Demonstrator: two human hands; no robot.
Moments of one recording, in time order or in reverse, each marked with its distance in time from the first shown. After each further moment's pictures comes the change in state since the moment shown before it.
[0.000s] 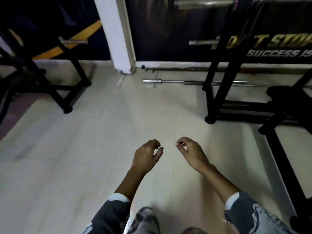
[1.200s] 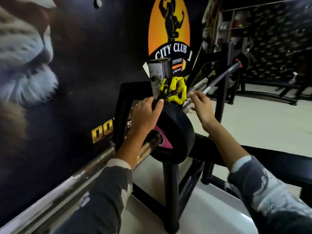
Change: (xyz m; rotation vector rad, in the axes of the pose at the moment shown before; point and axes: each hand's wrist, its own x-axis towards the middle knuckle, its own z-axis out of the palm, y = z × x) left_hand 0.880 0.374 0.014 -0.439 -0.167 0.997; right_hand 0.600 0.013 -0.504 0.325 1.420 0.179
